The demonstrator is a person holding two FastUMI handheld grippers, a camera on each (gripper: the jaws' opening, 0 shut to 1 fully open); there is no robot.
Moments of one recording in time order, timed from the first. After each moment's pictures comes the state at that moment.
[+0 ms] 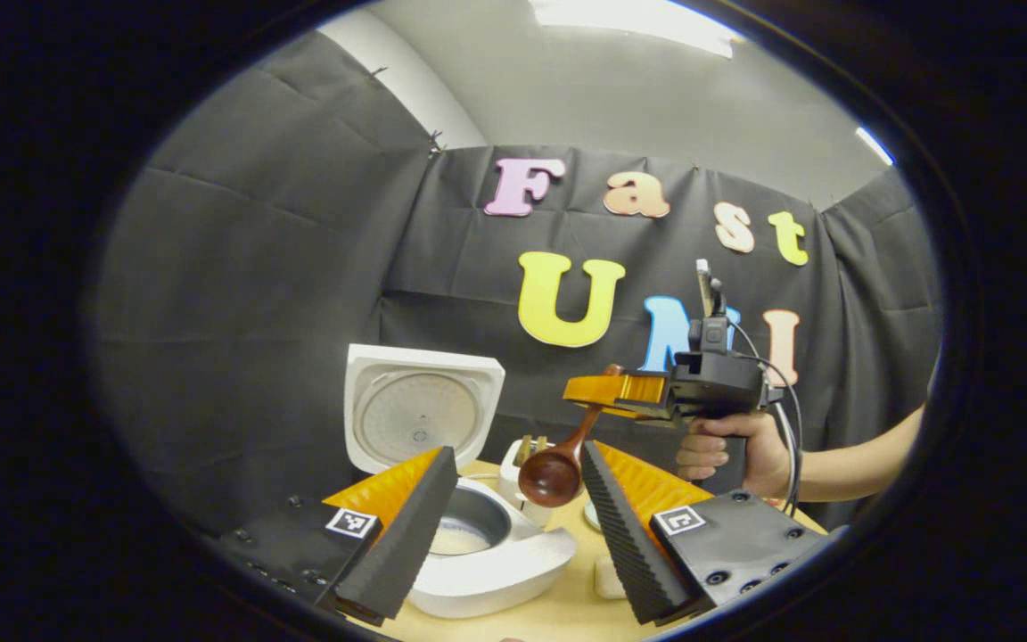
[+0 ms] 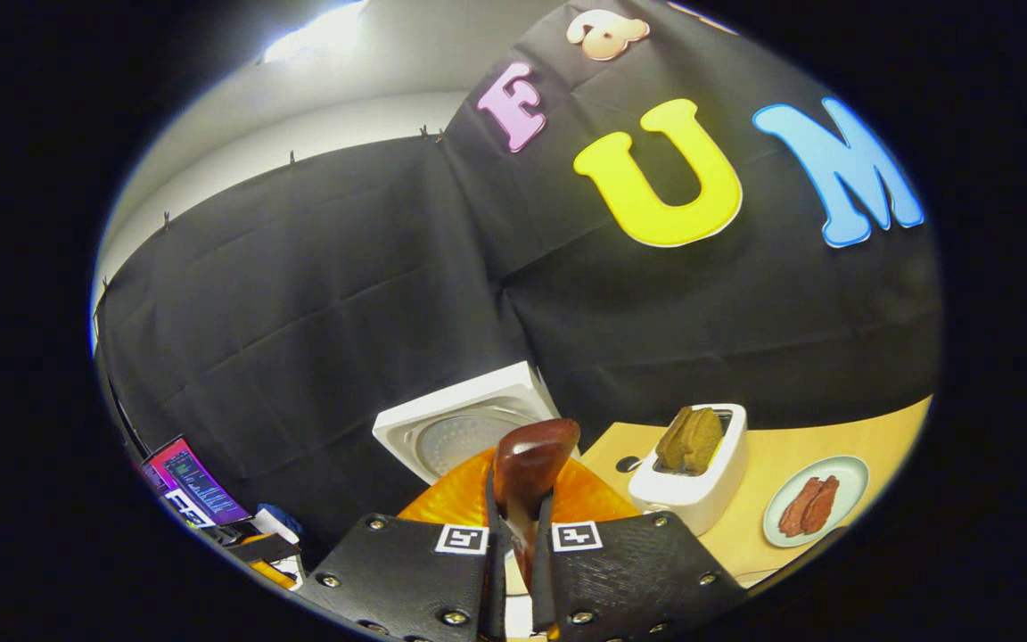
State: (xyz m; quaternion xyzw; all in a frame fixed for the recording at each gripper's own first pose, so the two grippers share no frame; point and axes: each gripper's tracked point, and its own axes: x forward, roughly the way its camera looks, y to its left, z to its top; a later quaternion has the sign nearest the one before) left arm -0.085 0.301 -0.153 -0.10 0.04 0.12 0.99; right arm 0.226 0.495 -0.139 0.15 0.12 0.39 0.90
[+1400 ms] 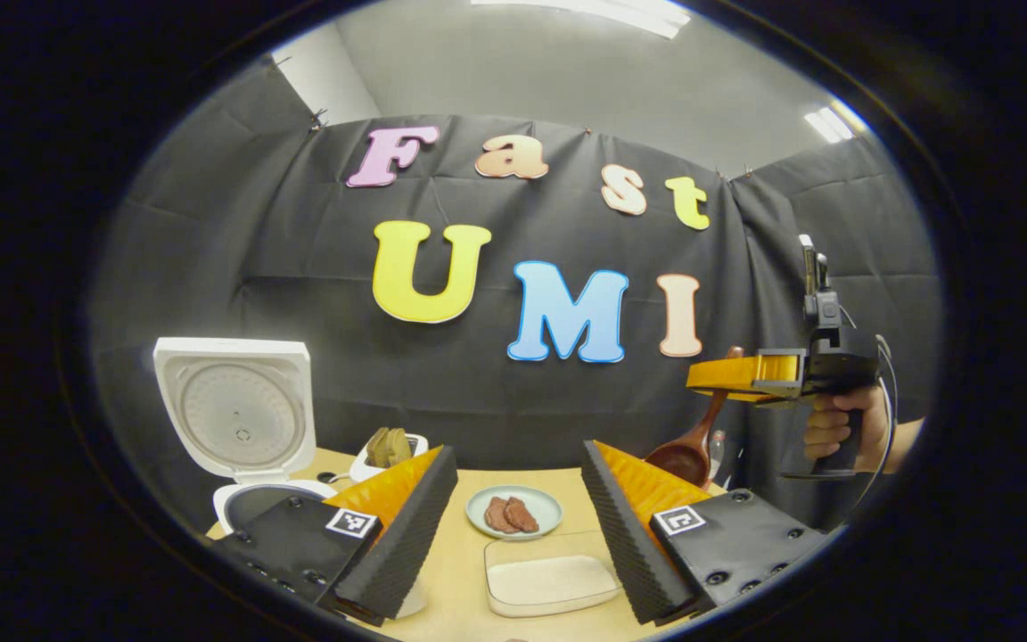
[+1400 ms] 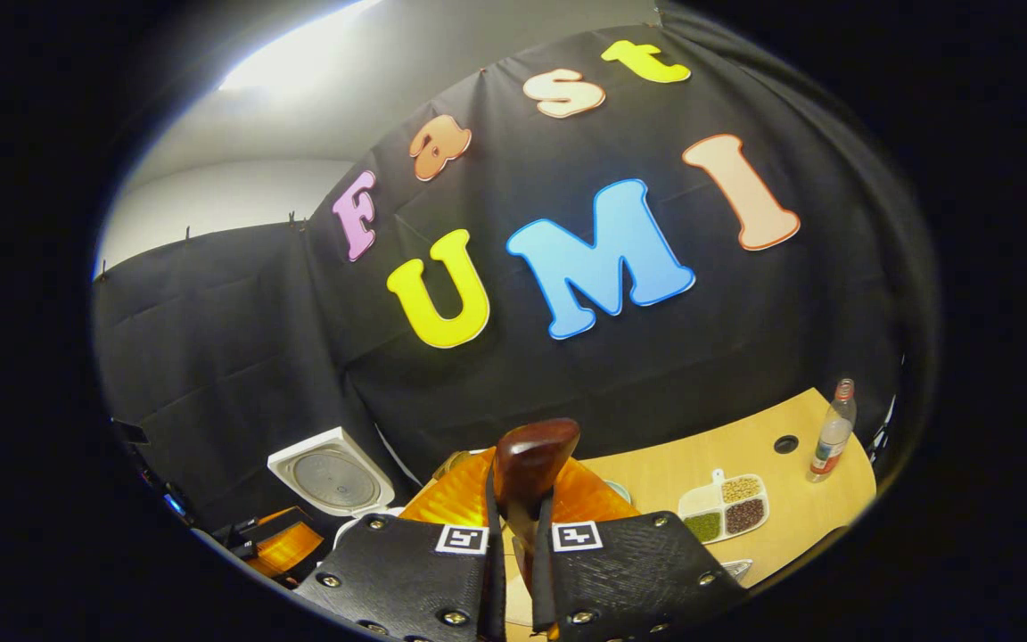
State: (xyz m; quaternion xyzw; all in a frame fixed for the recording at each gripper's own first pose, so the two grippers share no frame) left arm 0.028 0.135 -0.151 -0.07 0.07 -0.04 0.99; right arm 0.173 0.177 -0.121 0.19 0.06 0.13 0.97
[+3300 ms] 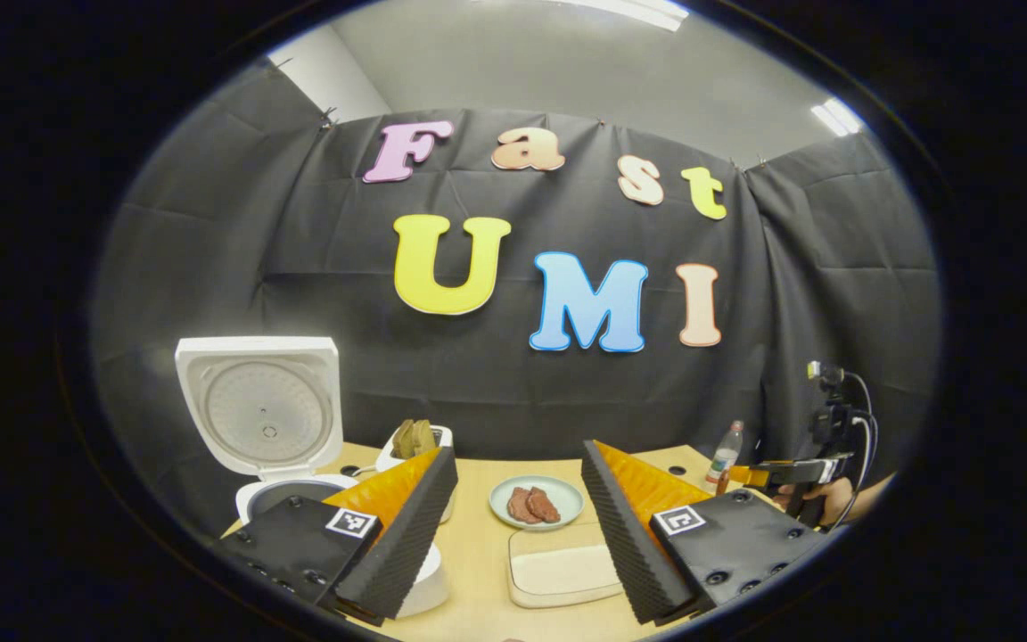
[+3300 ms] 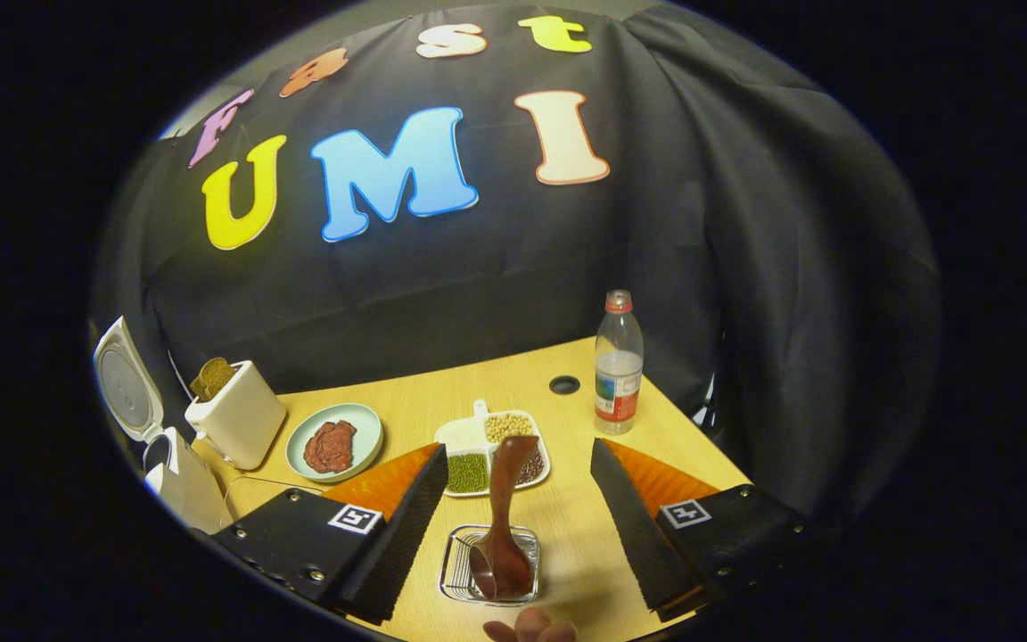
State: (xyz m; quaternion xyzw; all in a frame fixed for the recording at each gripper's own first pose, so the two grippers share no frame) left arm 0.012 0.163 -0.146 -0.06 0.09 -0.01 0.99; right arm 0.148 0.022 -0.289 0.07 0.17 -0.15 0.97
